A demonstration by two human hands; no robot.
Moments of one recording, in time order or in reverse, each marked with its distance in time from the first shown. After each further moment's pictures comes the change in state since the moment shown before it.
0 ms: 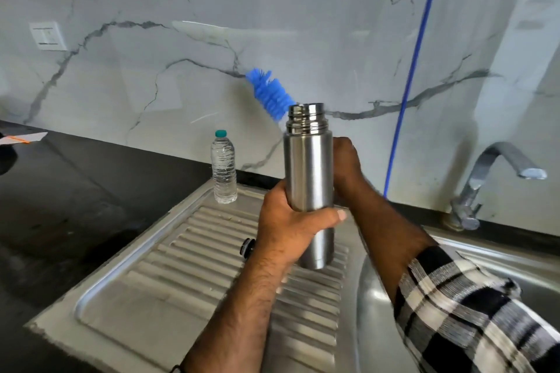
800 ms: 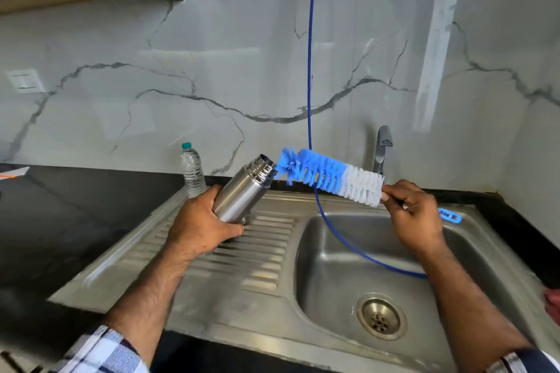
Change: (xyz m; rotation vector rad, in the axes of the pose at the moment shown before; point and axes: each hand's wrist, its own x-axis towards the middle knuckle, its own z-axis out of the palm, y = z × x) left_hand -0.055 0.018 -0.067 0.797 -0.052 0.193; right_hand -0.193 0.124 -0.222 -0.188 0.370 -0.319
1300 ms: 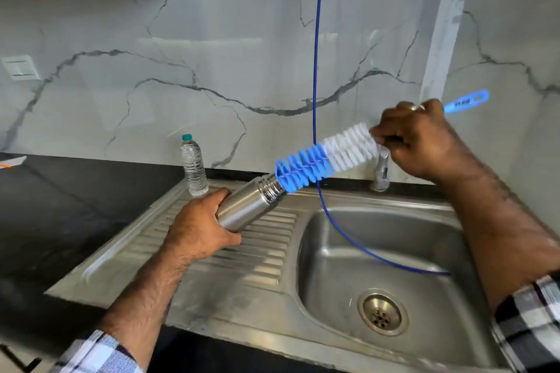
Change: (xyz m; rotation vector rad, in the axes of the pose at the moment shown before) left_hand -0.006 -0.012 0.002 0.175 -0.049 0.077; right_hand 0.108 -0.090 -0.046 -0.535 -0.211 -0.553
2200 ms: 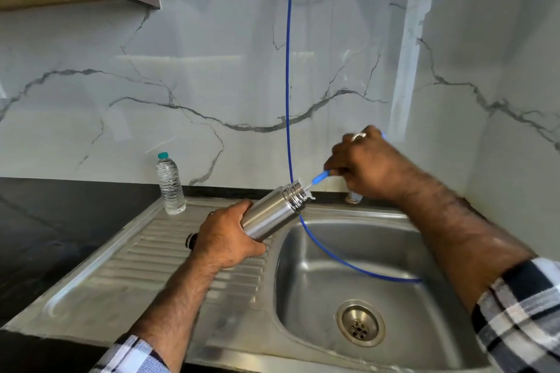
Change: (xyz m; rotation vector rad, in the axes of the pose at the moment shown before) left_hand 0.012 0.082 0.032 -0.016 -0.083 0.057; right_hand 0.001 -0.012 0.002 -0.113 -0.224 -0.178
